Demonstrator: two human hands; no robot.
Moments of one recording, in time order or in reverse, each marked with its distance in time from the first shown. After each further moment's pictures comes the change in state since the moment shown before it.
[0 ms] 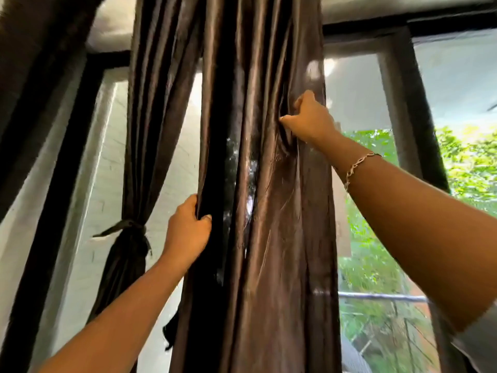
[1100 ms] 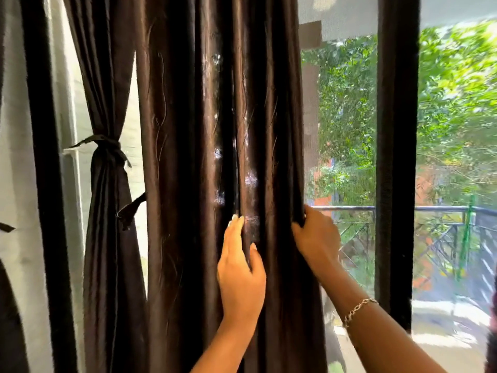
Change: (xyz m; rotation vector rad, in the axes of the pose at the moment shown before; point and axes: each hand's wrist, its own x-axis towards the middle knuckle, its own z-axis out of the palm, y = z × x) left_hand -0.243 0.010 0.111 0.021 0.072 0.014; right_hand -0.300 0.144 0.013 -0.154 -0.264 0.379
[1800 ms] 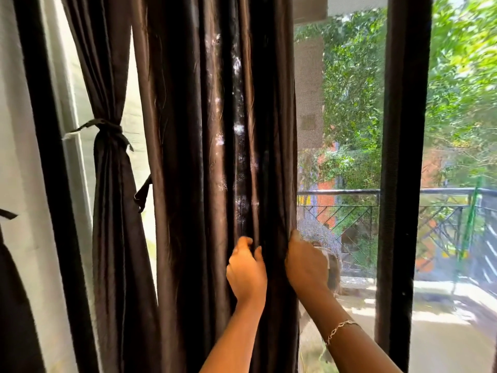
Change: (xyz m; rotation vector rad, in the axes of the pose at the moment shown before) left_hand -0.018 -0.052 0.033 0.323 -0.165 -0.431; right_hand -0.058 0.029 0.061 -0.291 -0.219 -0.029
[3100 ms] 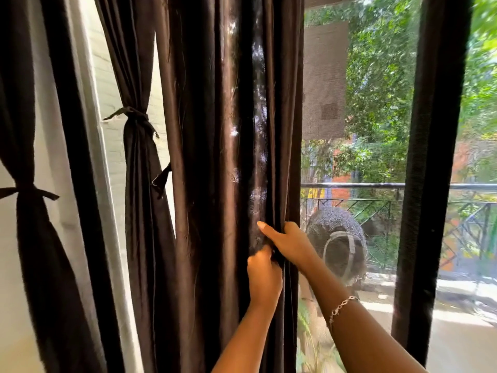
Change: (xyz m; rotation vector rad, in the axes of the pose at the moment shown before) left_hand -0.011 -0.027 -0.007 -0.132 -0.164 0.127; right_hand 0.004 -0.047 -0.005 0.813 -0.393 0.022
